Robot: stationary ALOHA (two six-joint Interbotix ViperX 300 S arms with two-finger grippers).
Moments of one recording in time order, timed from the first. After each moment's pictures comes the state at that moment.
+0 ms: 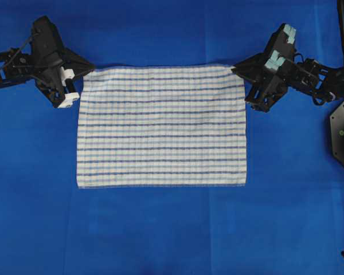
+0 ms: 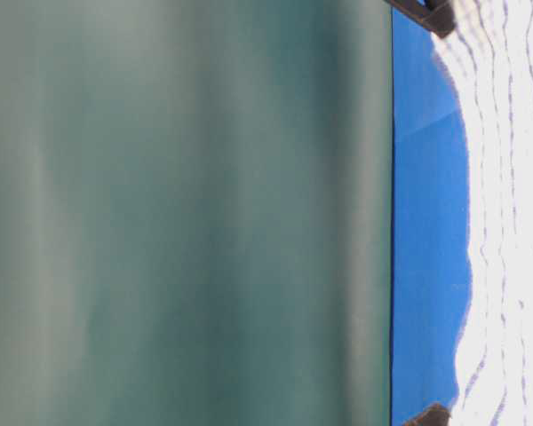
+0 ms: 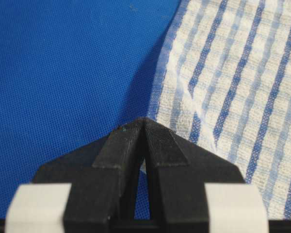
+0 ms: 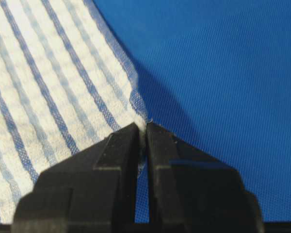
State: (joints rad) left arm 0.40 -0.08 1.14 -0.04 -0.44 0.05; right arm -0.38 -0.06 1.16 0.22 -0.52 0.00
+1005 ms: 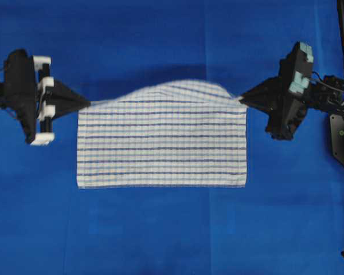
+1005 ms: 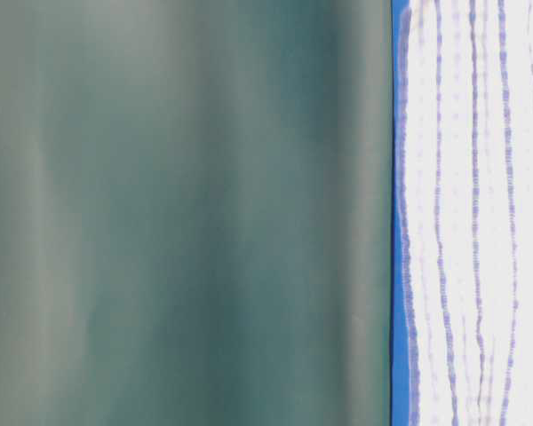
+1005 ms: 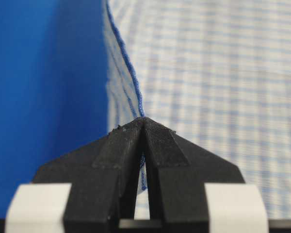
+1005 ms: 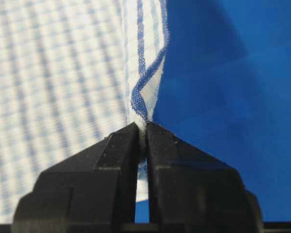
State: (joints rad) left arm 0.08 -0.39 1.22 -0.04 -0.37 0.04; right arm -0.13 -0.41 1.22 0.33 -0.21 0.01
